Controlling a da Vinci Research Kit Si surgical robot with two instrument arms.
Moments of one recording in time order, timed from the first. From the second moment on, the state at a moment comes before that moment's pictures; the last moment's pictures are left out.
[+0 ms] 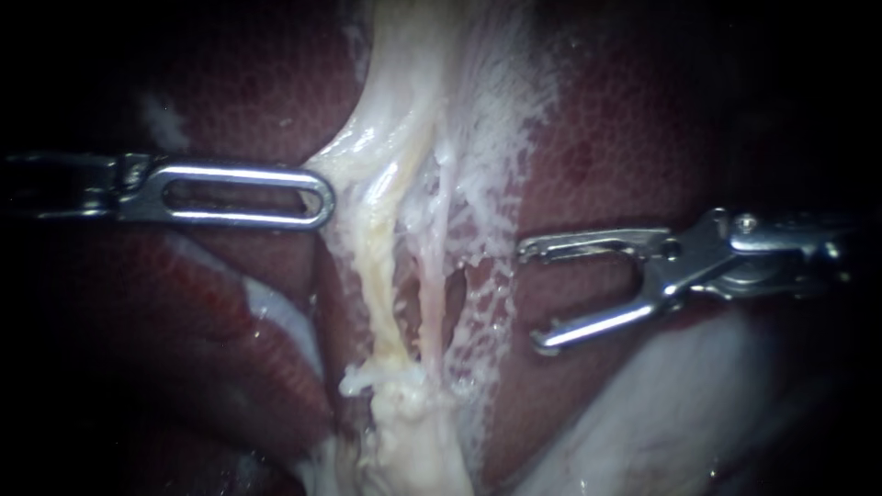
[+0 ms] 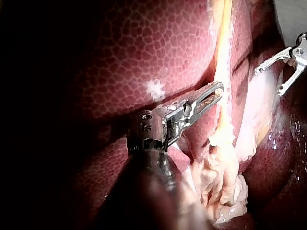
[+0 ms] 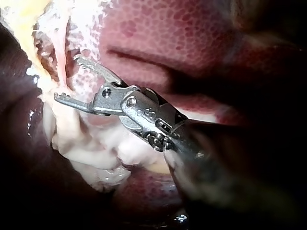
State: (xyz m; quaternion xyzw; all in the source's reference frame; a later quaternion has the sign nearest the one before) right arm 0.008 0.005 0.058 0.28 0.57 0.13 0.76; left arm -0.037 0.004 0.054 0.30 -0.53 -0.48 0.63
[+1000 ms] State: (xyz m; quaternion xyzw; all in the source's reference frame) right arm 0.008 0.005 0.058 0.27 0.57 0.13 0.76; left arm -0.041 0.001 0.061 0.30 -0.53 -0.48 0.63
